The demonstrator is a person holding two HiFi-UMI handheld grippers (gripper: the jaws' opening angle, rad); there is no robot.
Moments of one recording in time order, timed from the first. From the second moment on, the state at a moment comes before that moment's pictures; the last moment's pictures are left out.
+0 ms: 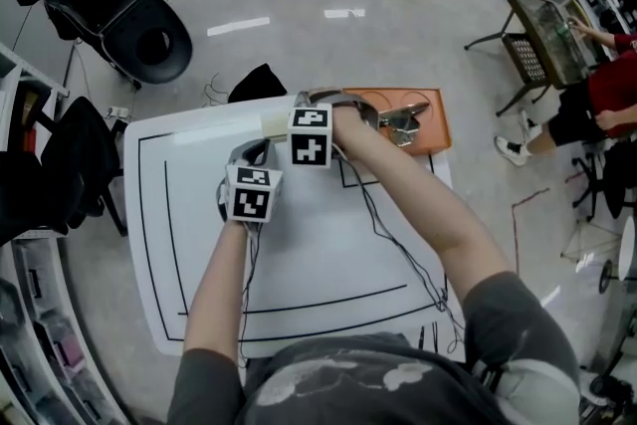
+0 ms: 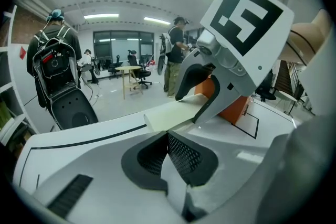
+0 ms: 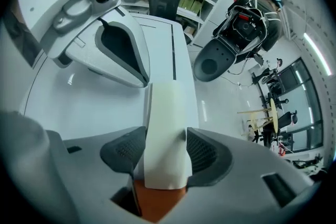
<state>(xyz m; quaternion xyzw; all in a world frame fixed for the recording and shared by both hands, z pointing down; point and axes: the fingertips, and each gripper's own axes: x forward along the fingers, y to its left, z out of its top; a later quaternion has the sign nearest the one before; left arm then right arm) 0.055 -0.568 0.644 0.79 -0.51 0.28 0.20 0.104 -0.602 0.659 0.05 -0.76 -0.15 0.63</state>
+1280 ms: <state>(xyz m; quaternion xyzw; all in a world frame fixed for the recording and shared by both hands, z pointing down) 0.055 -0.573 0.657 0.78 -0.50 0.30 0.22 0.101 -0.603 0.651 0.02 -0.77 -0.07 0.63</state>
